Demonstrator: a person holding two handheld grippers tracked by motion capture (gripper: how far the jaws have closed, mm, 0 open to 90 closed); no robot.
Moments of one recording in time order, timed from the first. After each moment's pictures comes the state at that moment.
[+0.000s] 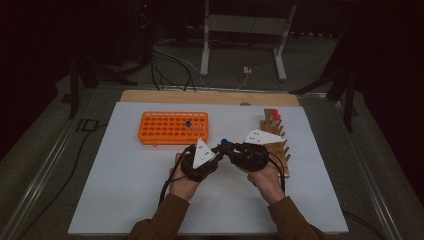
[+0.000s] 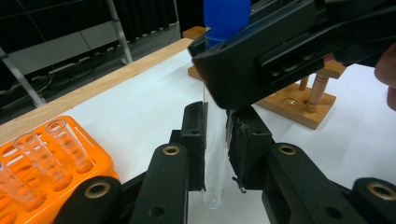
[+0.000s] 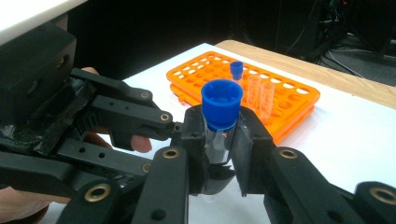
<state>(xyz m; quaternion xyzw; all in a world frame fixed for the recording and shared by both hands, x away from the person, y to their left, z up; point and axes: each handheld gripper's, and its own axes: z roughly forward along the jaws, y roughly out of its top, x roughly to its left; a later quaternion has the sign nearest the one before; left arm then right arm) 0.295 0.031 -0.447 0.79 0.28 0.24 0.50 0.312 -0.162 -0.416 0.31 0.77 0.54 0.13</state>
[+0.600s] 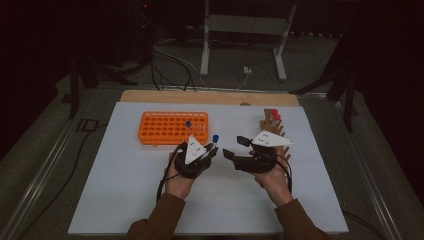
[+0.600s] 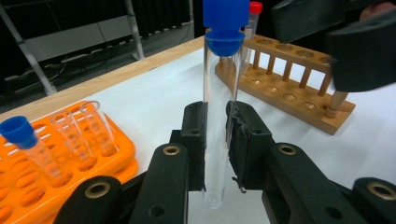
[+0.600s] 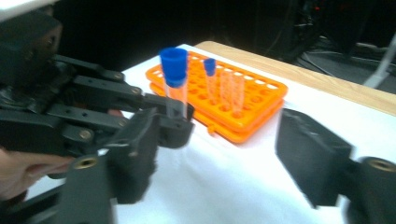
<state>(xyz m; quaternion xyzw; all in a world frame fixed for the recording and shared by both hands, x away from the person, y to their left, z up) 0.302 0.048 -0.448 0.77 0.32 0.24 0.50 0.306 -0.181 -0.416 0.34 0.76 0.53 0.17</state>
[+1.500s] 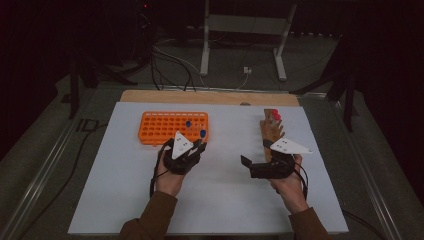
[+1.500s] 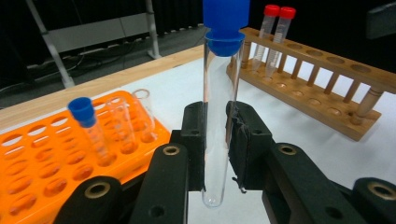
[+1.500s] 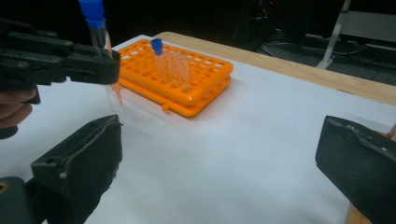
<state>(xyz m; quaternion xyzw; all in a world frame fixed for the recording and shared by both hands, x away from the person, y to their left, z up) 0.309 0.078 -0.445 0.75 0.36 0.24 0.50 0.292 -0.224 -0.427 0.39 0.74 0.50 0.21</state>
